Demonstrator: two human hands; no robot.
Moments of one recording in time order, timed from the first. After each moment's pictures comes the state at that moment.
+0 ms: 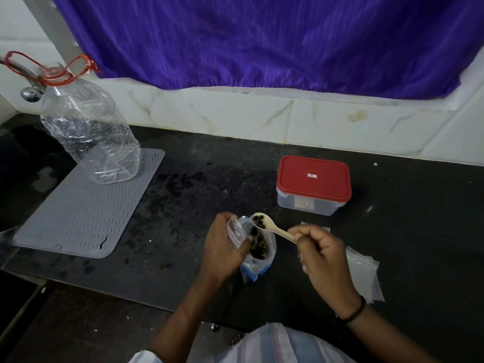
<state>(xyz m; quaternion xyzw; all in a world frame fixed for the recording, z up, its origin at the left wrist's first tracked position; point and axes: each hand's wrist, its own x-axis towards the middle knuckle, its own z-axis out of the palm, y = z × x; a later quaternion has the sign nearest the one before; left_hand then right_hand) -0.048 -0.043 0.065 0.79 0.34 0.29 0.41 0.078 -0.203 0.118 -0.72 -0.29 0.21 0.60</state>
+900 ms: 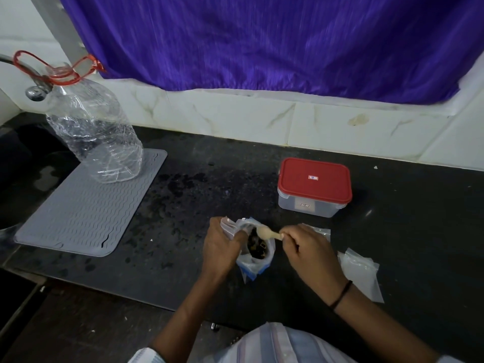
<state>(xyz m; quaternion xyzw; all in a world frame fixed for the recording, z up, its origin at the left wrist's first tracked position) -0.043 -0.040 0.061 0.70 0.46 0.24 0.48 0.091 -0.186 0.101 -0.81 -0.50 0.02 0.31</state>
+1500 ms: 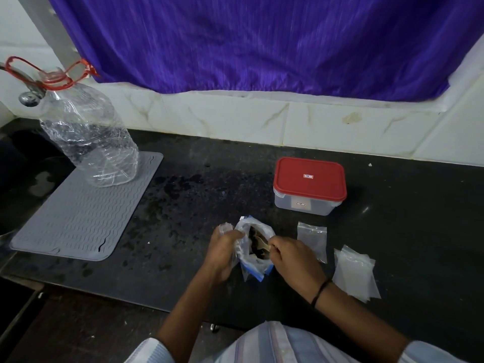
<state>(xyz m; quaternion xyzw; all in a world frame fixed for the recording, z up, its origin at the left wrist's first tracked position) -0.029 -0.034 0.047 0.39 0.47 0.15 0.78 0.081 -0.171 0.074 -0.85 -0.47 0.16 0.18</state>
